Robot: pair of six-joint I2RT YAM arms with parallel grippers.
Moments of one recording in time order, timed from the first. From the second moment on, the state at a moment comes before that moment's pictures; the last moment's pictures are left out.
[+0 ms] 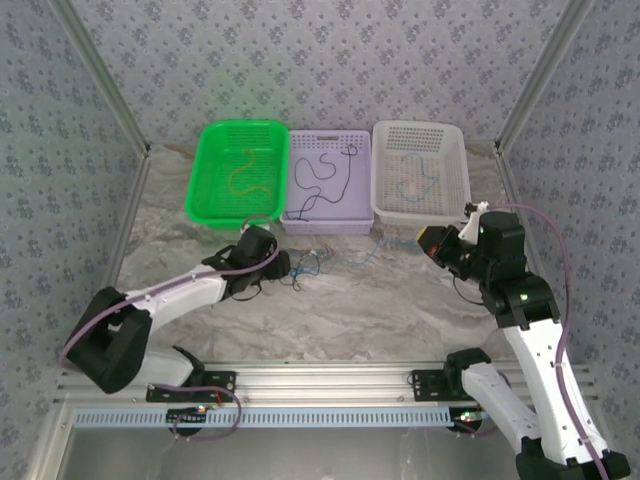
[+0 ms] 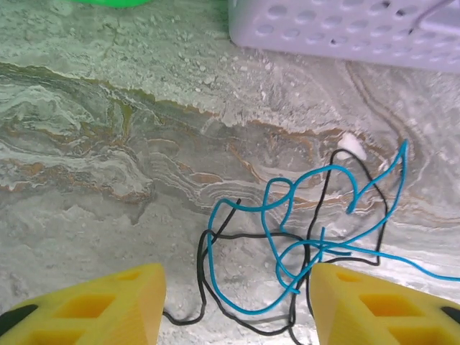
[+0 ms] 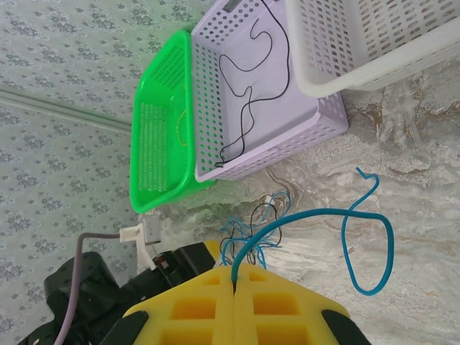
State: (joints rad) left arm -0.64 1.45 0.72 -0.22 -0.10 -0.60; right arm 0.21 0.74 0.98 -0.77 -0.34 0.84
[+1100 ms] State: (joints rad) left arm -0.52 1.51 0.65 -0.15 -0.24 -0.59; right arm 0.10 0.87 1.61 -0.91 -0.27 0.73
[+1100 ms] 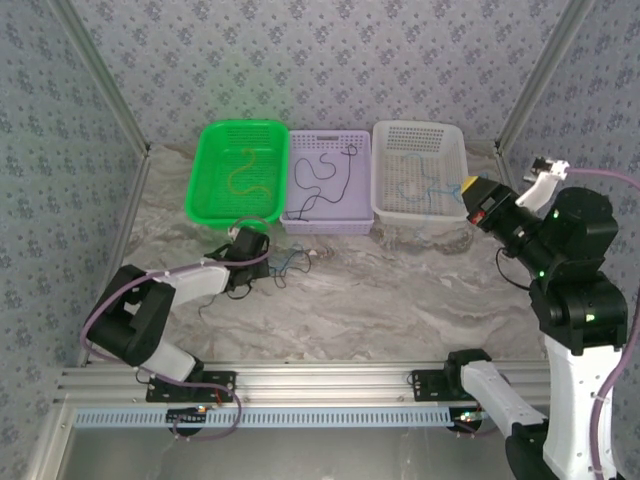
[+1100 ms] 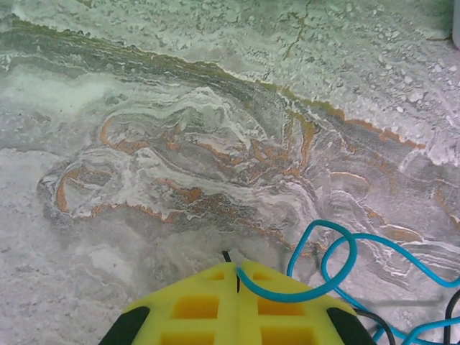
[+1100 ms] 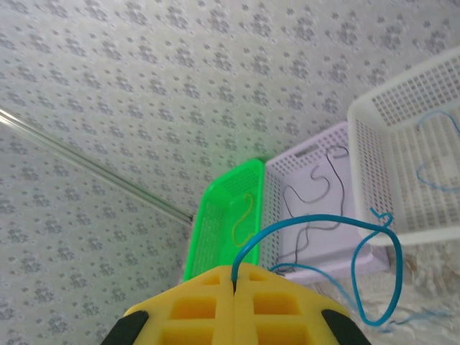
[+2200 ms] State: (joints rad) left arm -0.87 1.22 0.81 -0.29 -0.11 -0.53; right arm 0.08 0.87 1.05 -0.92 -0.38 0.61
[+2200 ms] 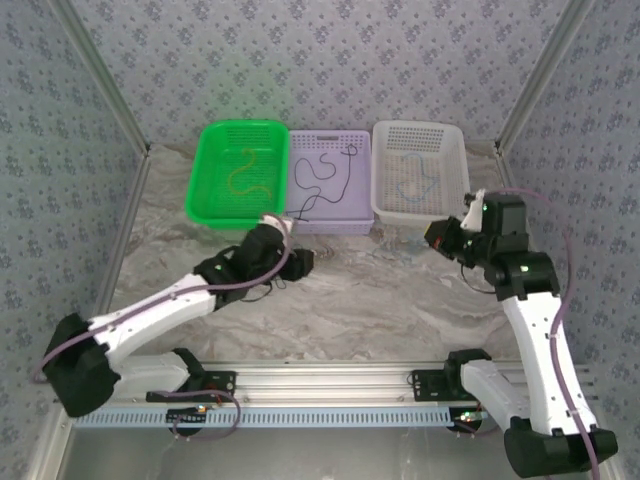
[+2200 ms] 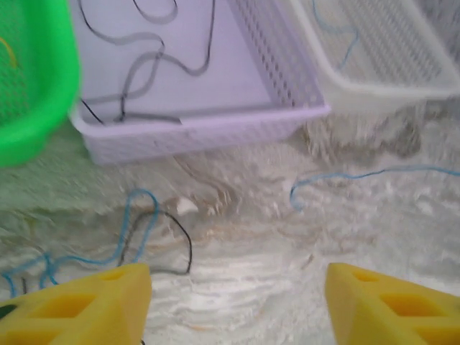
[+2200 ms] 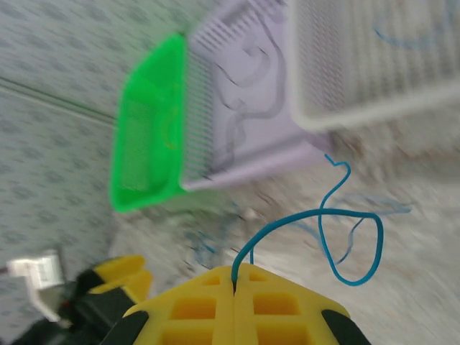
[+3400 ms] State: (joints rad) left arm -1.05 2.09 1.55 -0.31 -0.16 -1.19; right arm 0.04 0.56 1.02 -1.16 -0.45 0.48
